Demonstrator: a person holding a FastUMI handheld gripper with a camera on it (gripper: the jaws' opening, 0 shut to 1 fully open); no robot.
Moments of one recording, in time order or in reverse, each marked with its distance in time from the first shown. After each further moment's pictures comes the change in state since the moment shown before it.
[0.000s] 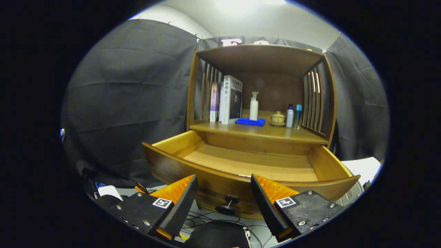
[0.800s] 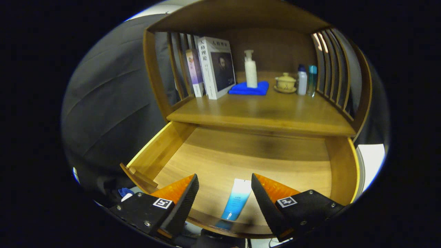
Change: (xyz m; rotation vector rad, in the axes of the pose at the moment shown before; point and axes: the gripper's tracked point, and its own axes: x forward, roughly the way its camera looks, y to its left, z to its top) arm 0.111 -0.042 -0.014 0.198 0.501 0.060
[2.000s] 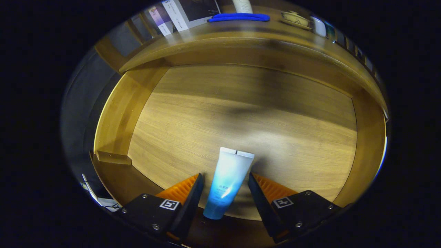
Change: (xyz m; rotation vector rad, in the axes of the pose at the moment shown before) arm 0.061 -0.029 -0.091 0.021 0.549 -0.029
